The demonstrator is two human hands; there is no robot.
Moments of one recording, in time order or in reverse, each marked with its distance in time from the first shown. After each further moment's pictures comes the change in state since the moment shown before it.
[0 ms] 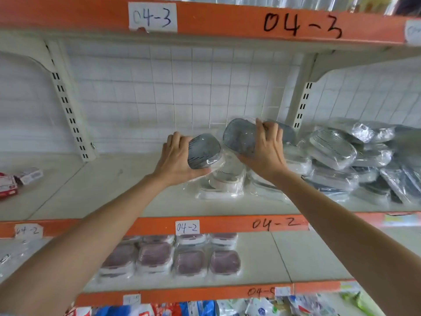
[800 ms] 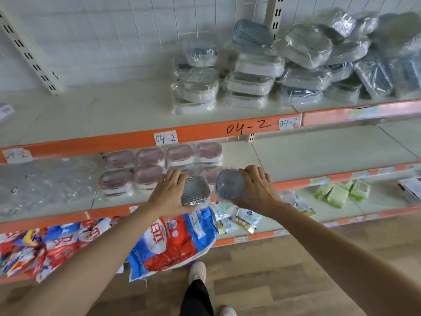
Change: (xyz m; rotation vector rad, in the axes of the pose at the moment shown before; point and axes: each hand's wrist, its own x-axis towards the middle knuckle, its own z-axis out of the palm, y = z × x) left_hand -0.247 0.037 0.089 0.282 -0.655 0.176; right_hand -0.300 0.028 0.015 -0.033 -0.621 0.060
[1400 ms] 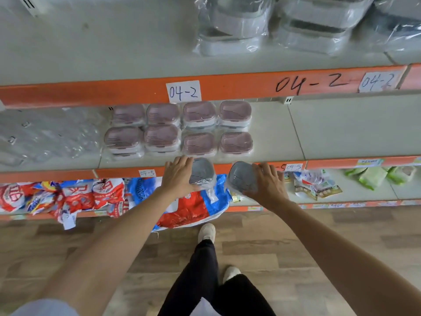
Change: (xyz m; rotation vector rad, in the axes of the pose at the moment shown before) left_hand 0.021 -0.031 0.116 -0.132 -0.190 -0.283; right_hand 0.030 0.000 0.132 0.070 -0.227 0.145
